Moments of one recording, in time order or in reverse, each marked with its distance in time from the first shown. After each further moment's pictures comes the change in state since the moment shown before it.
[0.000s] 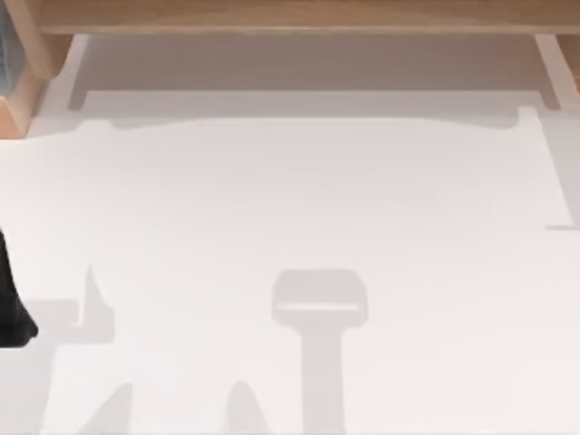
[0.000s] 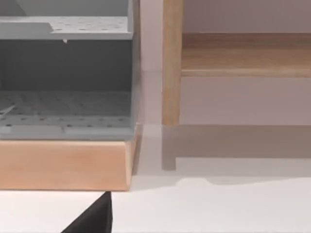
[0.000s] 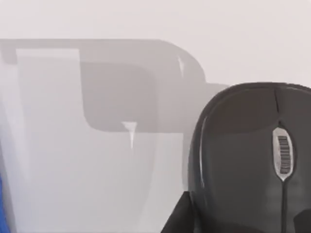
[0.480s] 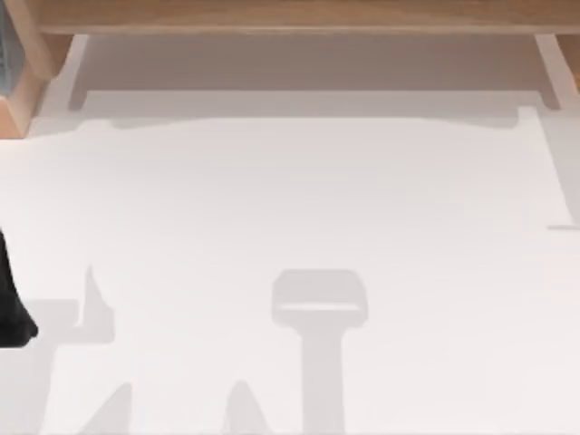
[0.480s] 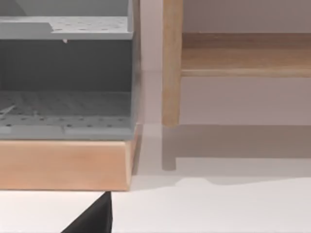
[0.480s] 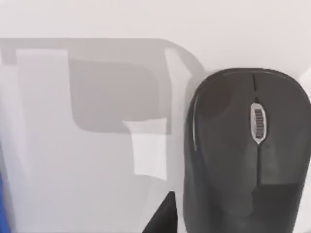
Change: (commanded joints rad) left arm 0.000 0.000 0.000 0.000 0.000 0.000; right arm 0.000 0.000 0.000 0.000 0.000 0.000
